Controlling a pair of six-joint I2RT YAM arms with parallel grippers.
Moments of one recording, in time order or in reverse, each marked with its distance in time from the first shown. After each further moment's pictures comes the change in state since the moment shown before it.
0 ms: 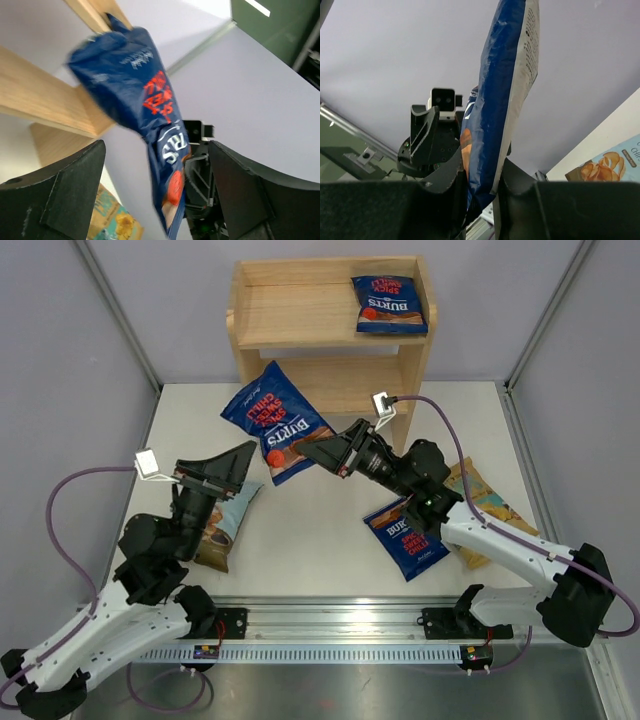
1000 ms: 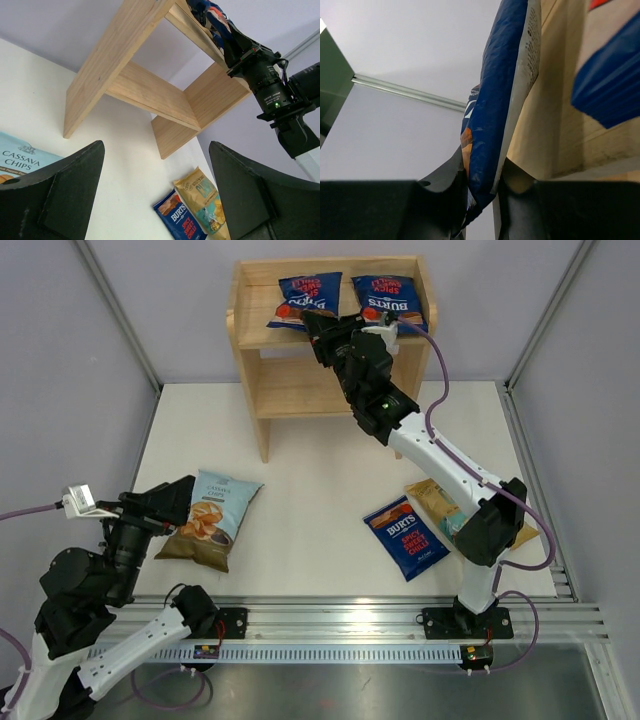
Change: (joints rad) left arm 0.003 -0.296 0.281 -0.847 -0.263 0.249; right arm -0.134 0.605 0.974 -0.533 0.689 0.178
